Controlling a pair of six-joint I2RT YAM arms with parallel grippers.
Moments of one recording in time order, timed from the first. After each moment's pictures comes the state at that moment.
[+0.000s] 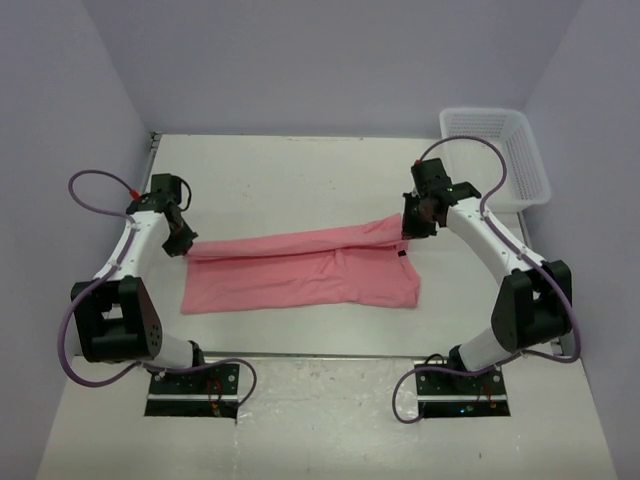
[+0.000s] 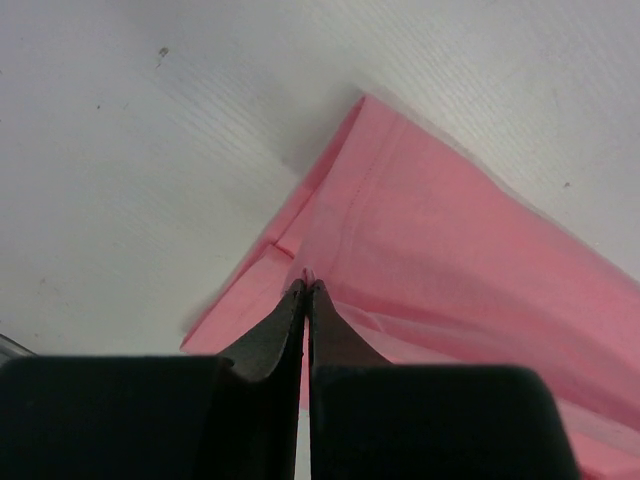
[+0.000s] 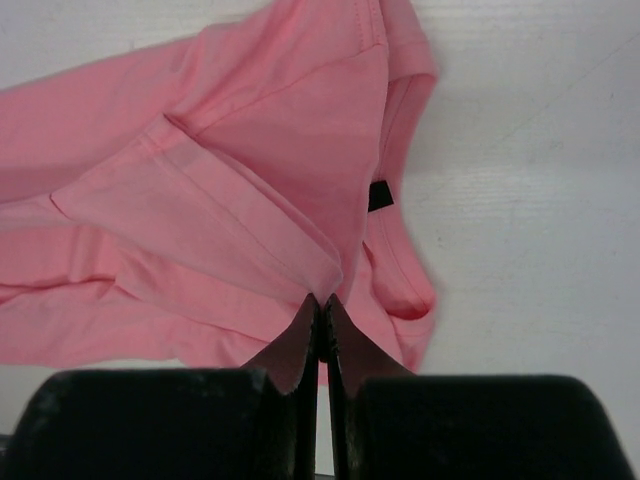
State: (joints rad) left arm 0.10 1.45 1.08 -0.83 -0.27 -0.58; right arm 0.28 1.55 1.25 -0.80 0.01 0.40
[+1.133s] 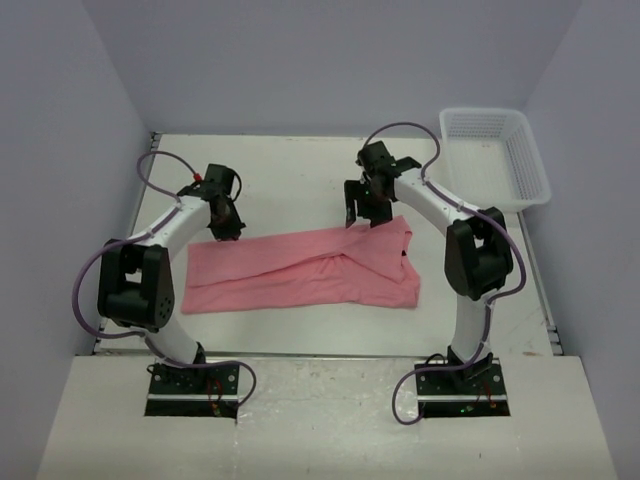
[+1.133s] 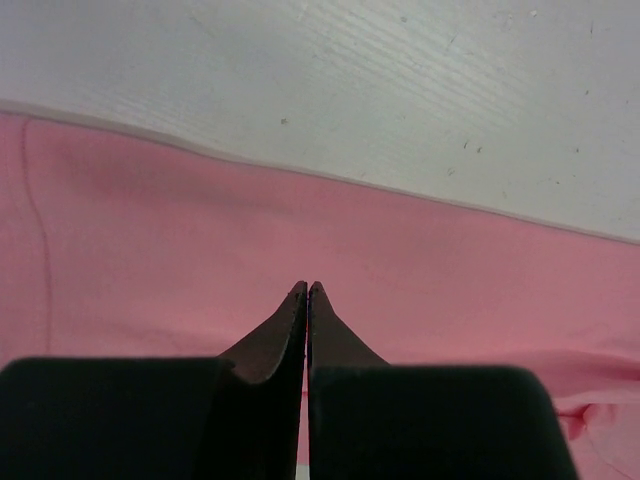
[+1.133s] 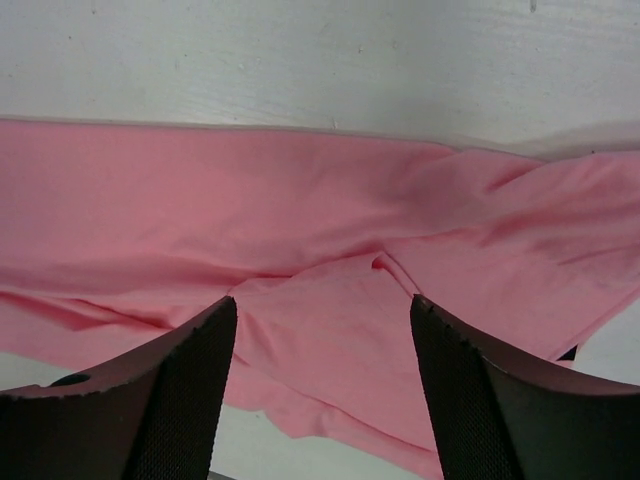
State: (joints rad) left arm -0.18 1.66 1.16 -0.68 -0.12 -0.60; right arm 0.44 1.98 1.63 -0.83 -0.11 0.38
